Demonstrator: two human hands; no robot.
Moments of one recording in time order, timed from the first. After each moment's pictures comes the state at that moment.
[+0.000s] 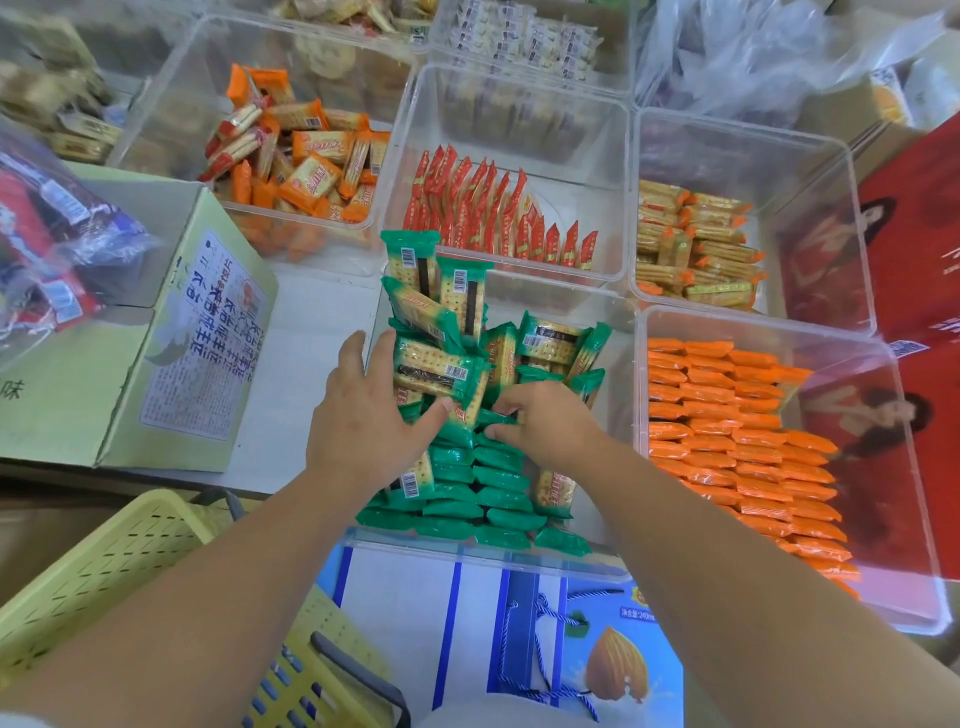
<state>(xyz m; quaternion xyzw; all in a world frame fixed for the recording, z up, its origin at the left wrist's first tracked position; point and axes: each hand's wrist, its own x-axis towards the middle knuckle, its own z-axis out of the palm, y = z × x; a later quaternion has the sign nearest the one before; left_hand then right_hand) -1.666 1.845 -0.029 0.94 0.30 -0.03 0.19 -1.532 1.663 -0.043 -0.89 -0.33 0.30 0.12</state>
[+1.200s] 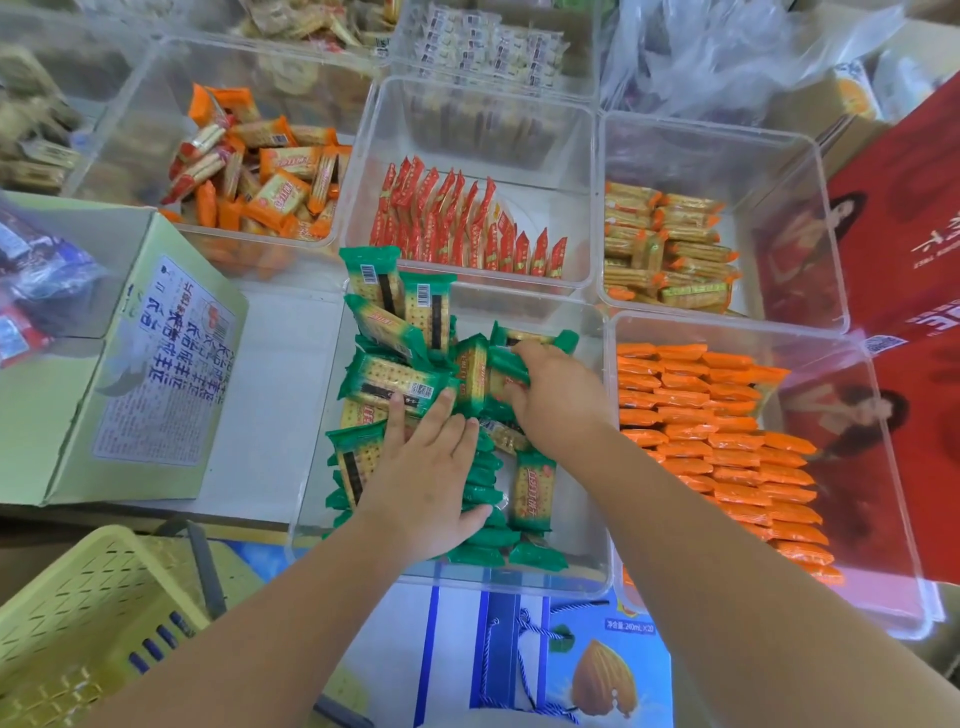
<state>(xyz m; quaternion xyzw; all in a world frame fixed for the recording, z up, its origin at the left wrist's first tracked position) -1.654 1.774 -0.042 0.99 0.01 -0.14 0.01 -1.505 1.651 -0.018 -0.94 -0.28 0.14 0.15</state>
